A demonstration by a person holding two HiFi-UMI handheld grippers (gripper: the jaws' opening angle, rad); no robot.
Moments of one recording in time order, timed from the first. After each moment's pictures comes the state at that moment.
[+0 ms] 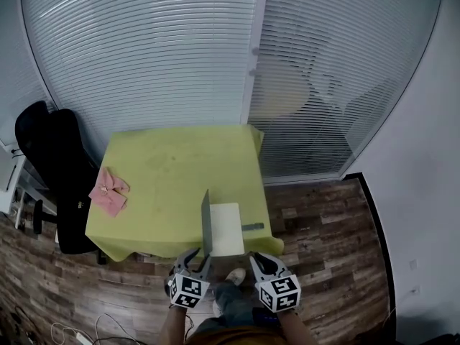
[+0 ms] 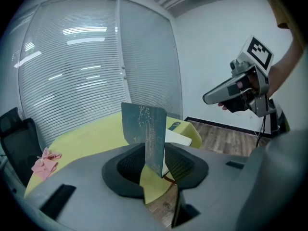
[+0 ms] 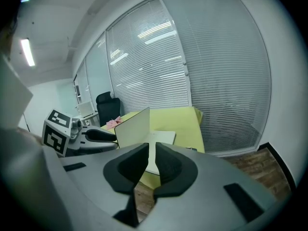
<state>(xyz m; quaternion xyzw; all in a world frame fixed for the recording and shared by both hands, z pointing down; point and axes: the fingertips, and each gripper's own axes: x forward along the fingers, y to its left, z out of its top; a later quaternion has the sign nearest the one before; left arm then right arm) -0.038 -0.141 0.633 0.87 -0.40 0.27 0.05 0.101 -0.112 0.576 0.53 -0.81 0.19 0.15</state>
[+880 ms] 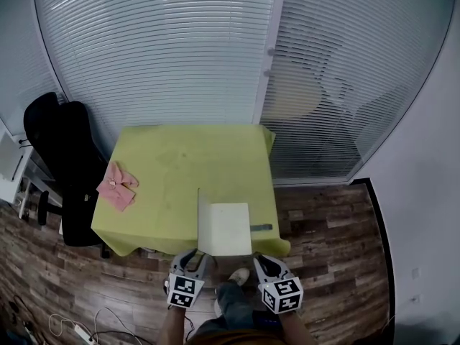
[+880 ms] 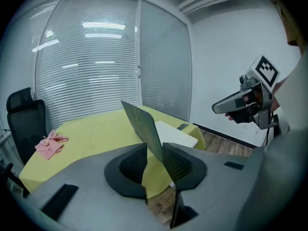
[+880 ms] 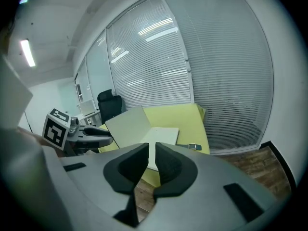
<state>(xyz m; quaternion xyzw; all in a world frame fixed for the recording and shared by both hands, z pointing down) -0.074 -0.143 0.631 0.86 -0.44 0.23 0.10 0.090 -0.112 0.587 0.52 -0.81 0.20 0.16</state>
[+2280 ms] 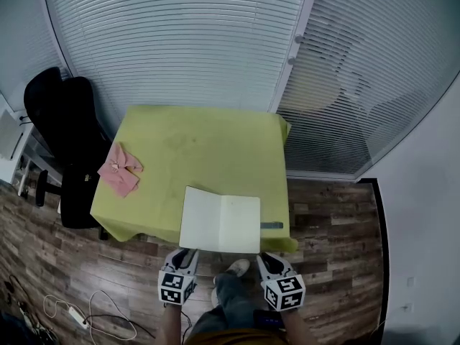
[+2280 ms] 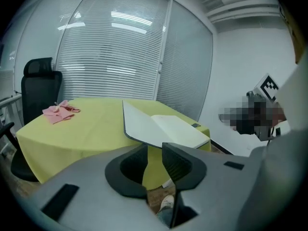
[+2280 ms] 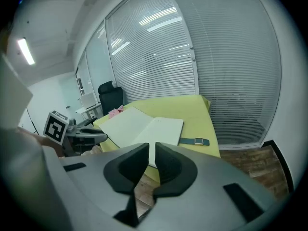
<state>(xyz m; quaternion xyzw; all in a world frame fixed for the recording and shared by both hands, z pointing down) -0.124 -0.148 0.674 0.83 -0.49 0.18 0.21 0.078 -0.131 0.621 0.50 -0.81 0.22 0.20</state>
